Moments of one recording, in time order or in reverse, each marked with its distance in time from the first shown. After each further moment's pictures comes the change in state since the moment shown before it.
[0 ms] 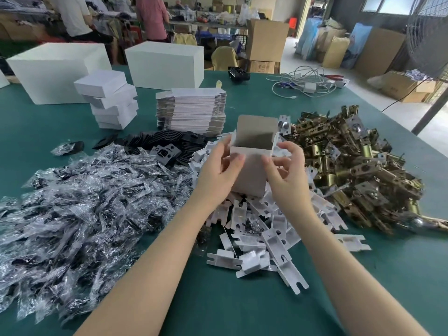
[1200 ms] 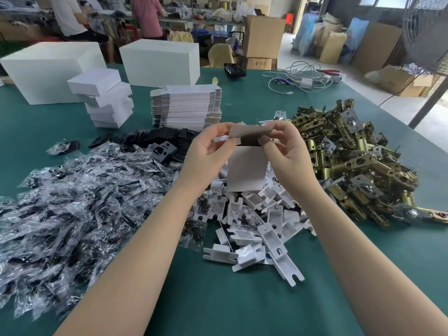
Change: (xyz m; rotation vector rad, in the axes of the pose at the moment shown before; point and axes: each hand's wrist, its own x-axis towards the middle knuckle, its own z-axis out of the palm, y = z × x) left_hand 0.012 0.021 -0.015 -0.125 -0.009 0.108; right_hand 0.022 -0.022 -0.011 0.123 -0.113 -0.140
